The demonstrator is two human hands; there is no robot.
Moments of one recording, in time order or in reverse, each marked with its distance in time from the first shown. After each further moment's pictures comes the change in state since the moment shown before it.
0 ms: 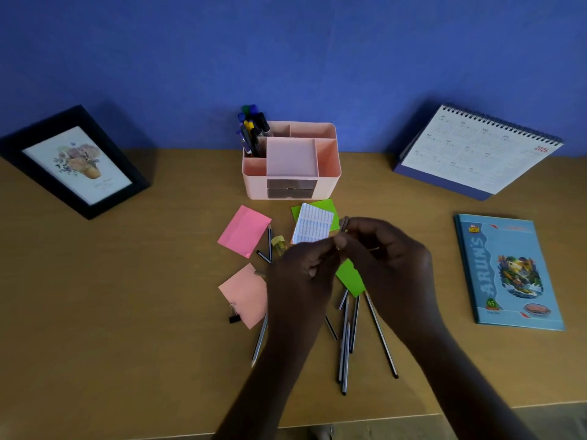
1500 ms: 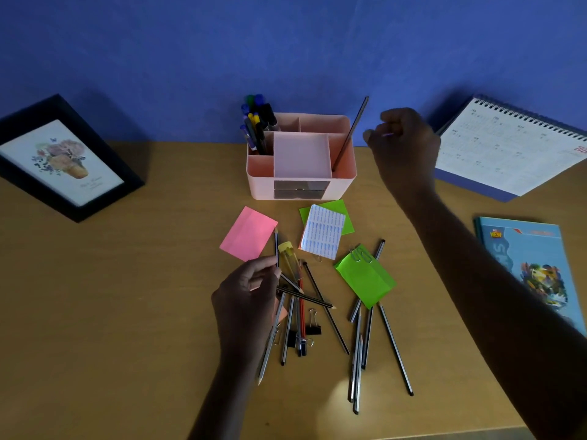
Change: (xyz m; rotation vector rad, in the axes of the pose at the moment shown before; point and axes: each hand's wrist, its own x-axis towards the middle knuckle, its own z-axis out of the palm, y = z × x) left_hand 0.014 -0.074 -0.059 0.159 0.190 -0.362; right_hand 0.207 0.058 0.025 -0.435 0.280 -0.071
